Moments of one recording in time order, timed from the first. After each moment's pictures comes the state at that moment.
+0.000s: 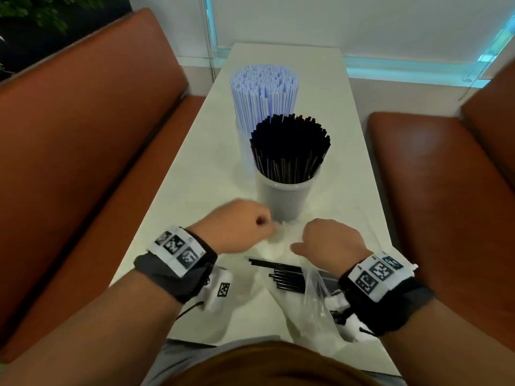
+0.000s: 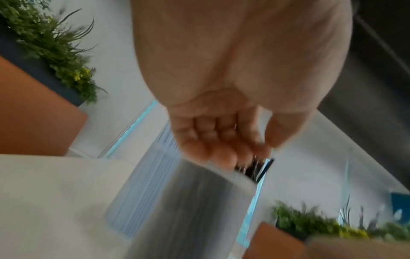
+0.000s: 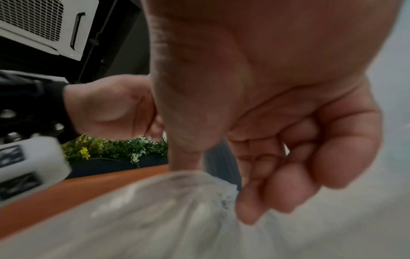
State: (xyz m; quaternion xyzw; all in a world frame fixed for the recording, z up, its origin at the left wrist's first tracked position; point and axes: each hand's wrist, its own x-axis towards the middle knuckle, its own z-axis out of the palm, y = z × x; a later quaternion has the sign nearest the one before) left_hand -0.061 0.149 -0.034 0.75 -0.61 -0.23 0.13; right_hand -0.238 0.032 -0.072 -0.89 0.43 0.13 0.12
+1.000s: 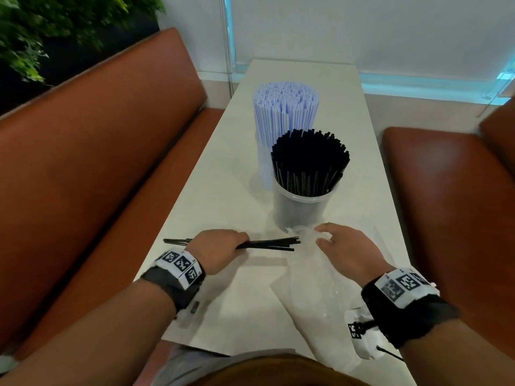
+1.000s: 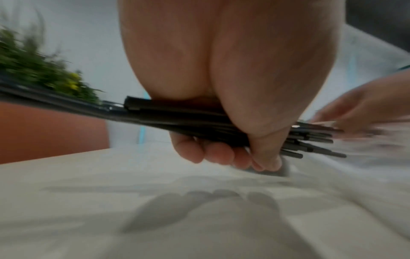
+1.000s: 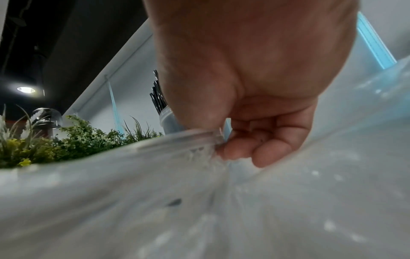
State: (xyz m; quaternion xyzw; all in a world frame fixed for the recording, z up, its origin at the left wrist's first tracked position) left_hand -0.002 0.191 -0.108 0.76 -0.63 -0.14 -0.03; right_hand -0.247 0.019 -0.085 -0.85 0.44 -0.01 0.30
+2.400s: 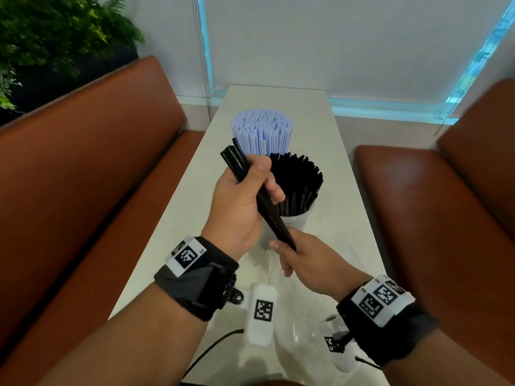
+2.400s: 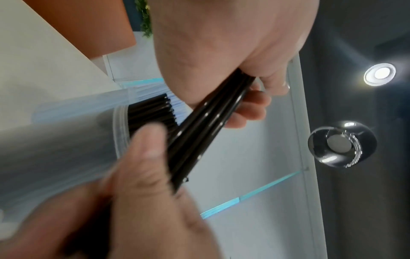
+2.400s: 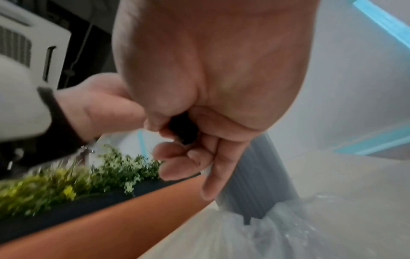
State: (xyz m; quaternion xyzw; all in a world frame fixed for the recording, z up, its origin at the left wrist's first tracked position) left_hand -0.085 0.119 0.034 0.36 -0.27 -0.39 0.81; right_hand -0.225 0.054 -0.028 -0.85 0.26 -0.10 0.45
